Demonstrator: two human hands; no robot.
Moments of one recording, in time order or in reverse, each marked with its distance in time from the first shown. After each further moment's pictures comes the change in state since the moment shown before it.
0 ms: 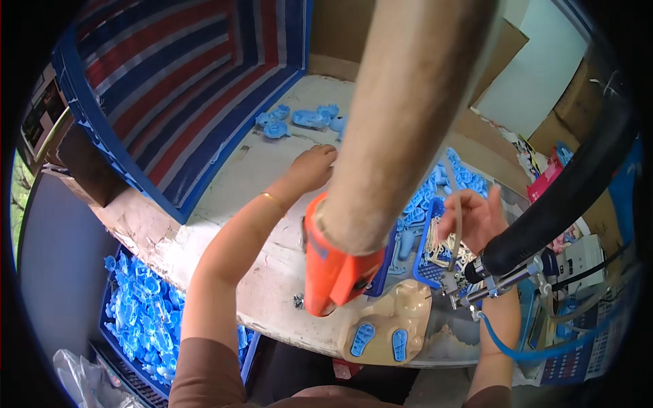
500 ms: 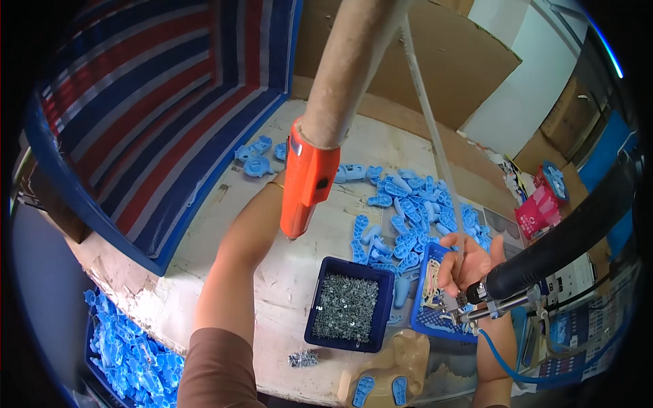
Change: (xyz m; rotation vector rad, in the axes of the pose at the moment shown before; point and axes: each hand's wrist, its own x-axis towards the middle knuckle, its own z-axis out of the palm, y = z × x) left_hand 0.111 -0.067 0.034 0.336 -0.230 -0.069; right_hand 0.016 0.005 0.003 0.249 0.068 0.030
